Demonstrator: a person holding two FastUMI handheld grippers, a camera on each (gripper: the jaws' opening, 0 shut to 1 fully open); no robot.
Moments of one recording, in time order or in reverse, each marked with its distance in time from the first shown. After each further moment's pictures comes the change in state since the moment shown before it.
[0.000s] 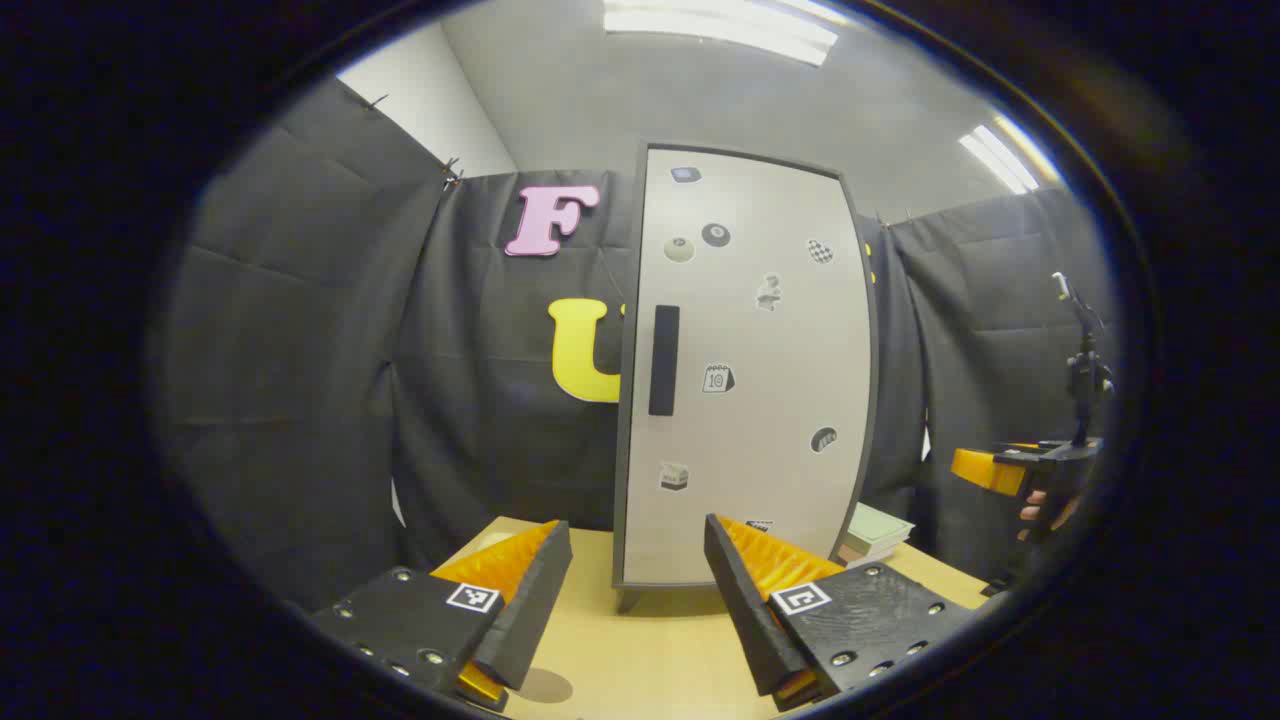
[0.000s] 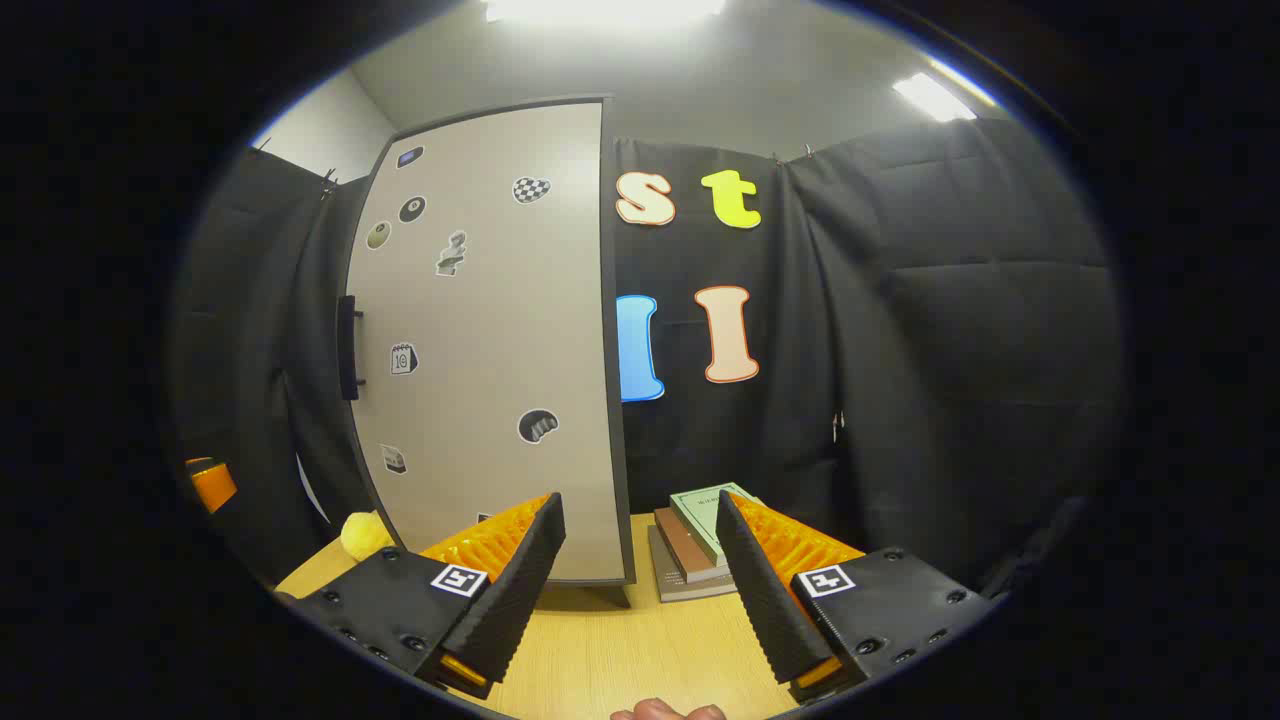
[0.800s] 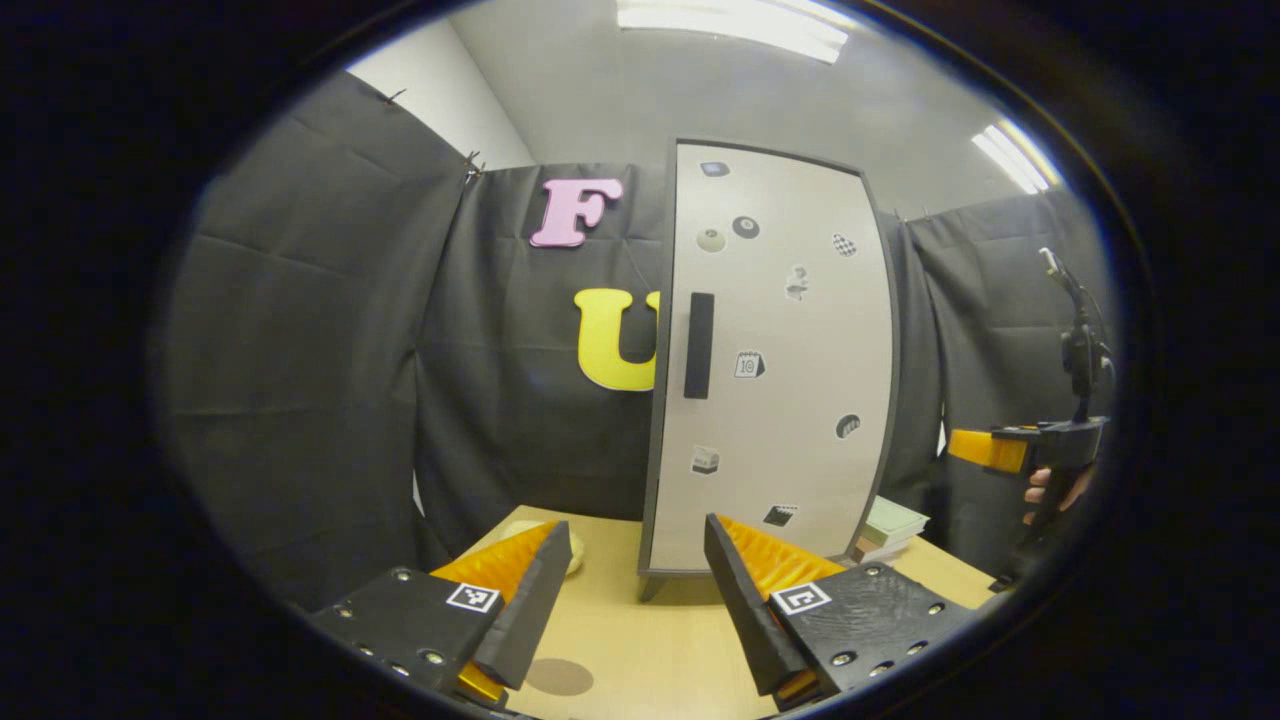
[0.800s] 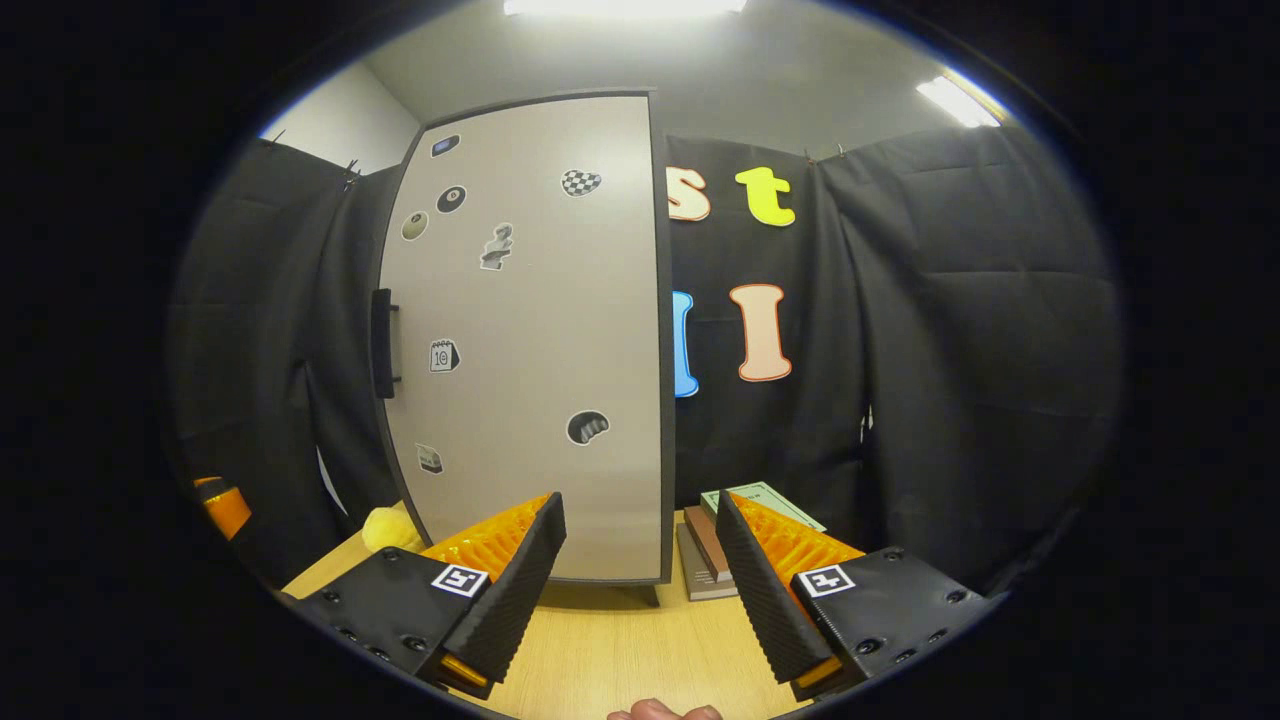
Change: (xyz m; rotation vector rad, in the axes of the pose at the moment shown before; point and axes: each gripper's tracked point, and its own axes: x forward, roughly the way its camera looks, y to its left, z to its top) left arm -0.016 0.029 -0.016 -0.009 0.032 0.047; right arm 0.008 0.048 0.009 -0.030 0.019 0.068
